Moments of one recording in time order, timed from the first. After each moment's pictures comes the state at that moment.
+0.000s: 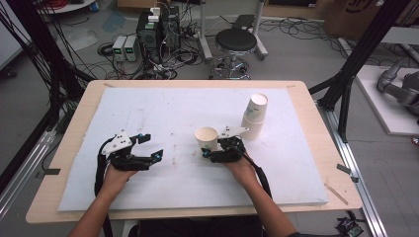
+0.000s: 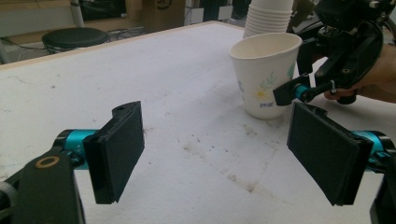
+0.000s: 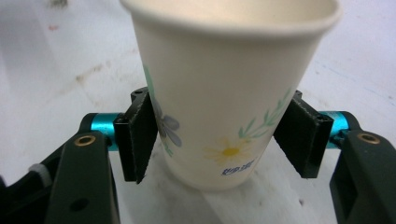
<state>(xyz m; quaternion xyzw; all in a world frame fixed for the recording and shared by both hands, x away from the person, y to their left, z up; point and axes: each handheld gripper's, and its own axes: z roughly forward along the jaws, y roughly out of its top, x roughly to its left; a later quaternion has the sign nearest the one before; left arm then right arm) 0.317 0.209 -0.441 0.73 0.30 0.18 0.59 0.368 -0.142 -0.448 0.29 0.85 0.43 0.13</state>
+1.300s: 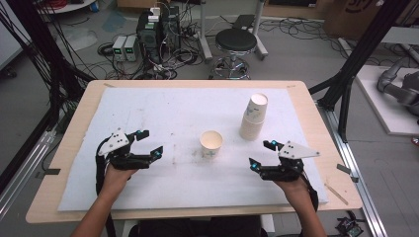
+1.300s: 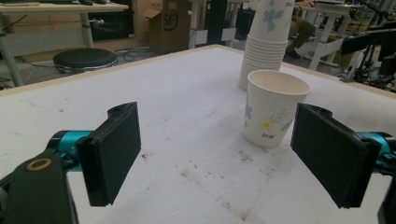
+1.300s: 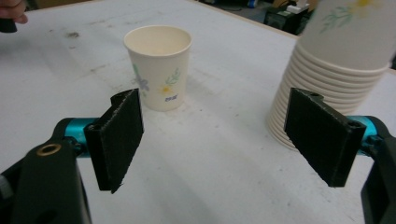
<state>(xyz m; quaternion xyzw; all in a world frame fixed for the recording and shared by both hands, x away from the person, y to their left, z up) 0.312 0.206 -0.428 0.70 0.30 0.20 0.62 0.285 -0.275 -0.401 0.30 0.79 0.49 0.22</state>
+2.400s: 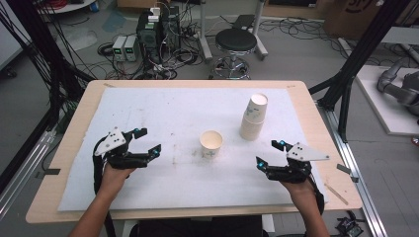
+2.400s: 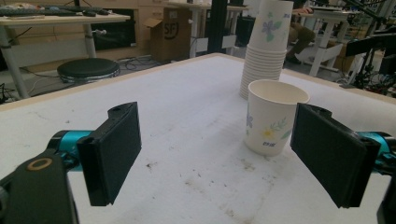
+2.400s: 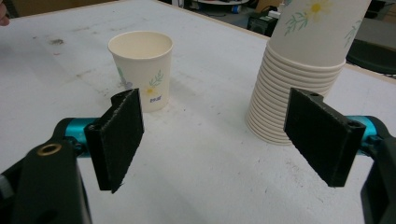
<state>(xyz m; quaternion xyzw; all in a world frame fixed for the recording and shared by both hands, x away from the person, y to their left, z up) 0.311 0.210 -0.423 0.69 0.29 0.21 0.63 0.277 -0.289 -0.397 0.32 0.77 0.49 0.24</state>
